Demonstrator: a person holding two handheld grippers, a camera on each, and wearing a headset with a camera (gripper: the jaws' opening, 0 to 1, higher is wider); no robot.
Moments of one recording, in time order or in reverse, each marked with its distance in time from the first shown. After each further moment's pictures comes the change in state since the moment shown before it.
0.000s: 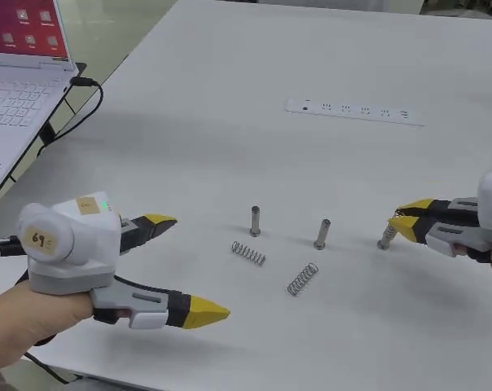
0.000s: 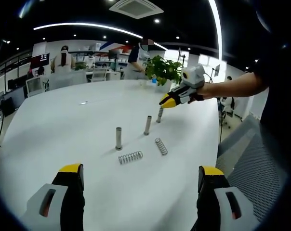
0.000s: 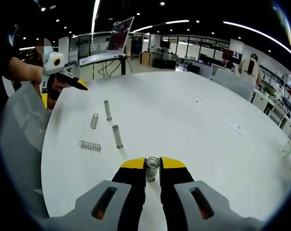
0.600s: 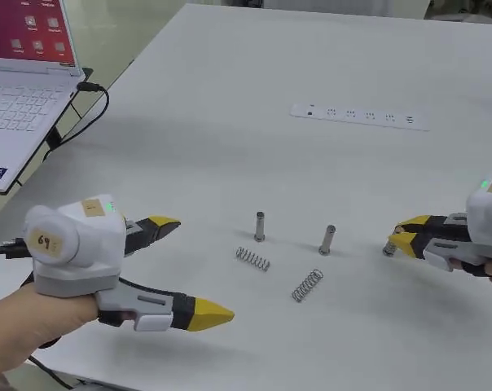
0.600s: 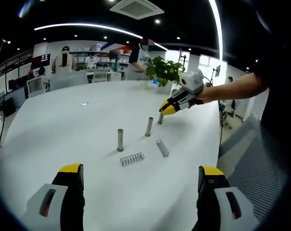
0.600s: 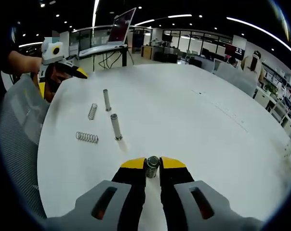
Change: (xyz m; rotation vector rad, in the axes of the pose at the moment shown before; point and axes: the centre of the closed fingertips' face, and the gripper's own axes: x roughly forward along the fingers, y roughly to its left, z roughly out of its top) left arm -0.001 0.003 0.003 0.002 -0.003 0.009; right arm 0.012 0.004 -0.018 -0.008 0.062 0.010
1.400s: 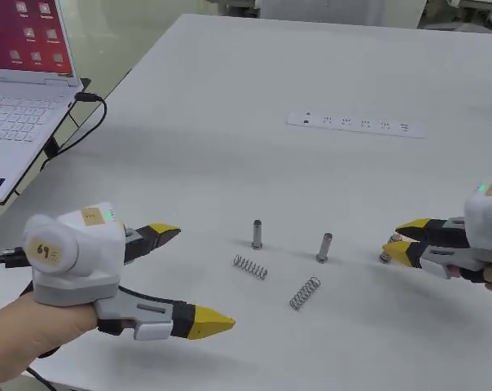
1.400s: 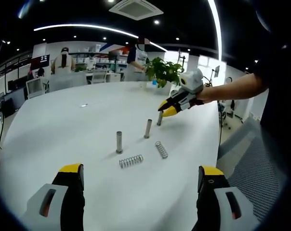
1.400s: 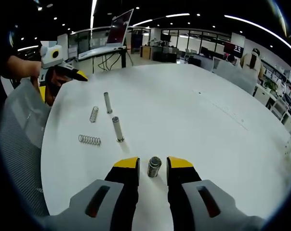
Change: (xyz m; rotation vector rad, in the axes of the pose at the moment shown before) left arm 0.001 -0.002 0.004 0.003 -0.008 -0.006; right arm -0.008 0.001 0.004 0.027 -0.005 0.006
